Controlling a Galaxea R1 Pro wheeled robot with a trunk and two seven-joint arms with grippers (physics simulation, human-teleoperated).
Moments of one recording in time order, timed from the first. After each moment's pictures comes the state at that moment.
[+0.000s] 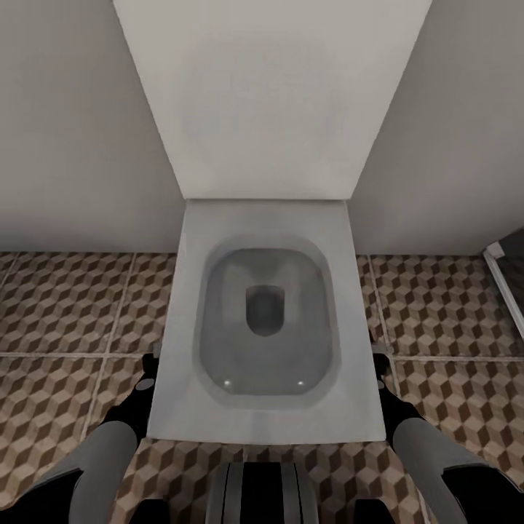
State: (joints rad) left arm -0.81 -0.02 0.33 -0.38 -0.29 -0.22 0.07; right arm -0.83 -0.05 0.12 -0.30 -0.06 -0.19 -0.30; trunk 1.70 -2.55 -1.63
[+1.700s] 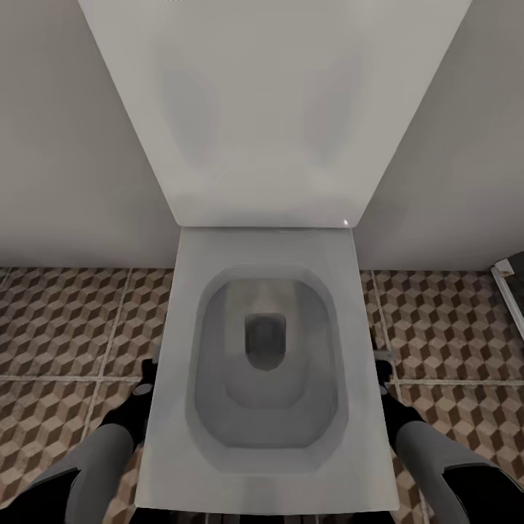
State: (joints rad) left arm -0.81 0.00 0.33 -0.33 -0.29 -0.23 0.06; right arm -0.83 -0.06 0.12 -0.24 -0.05 -0.20 -0.30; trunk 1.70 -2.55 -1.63
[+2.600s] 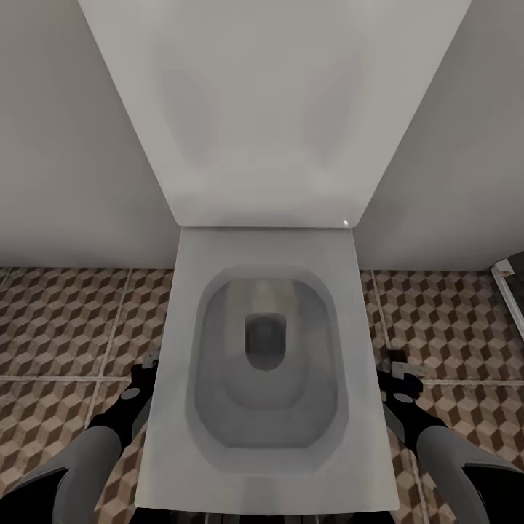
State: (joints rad) left arm -0.81 0.05 0.34 -0.29 -0.27 -0.23 0.02; right arm -0.83 -0.13 -0.04 -0.17 -0.05 -0.20 -0.31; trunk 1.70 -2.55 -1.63
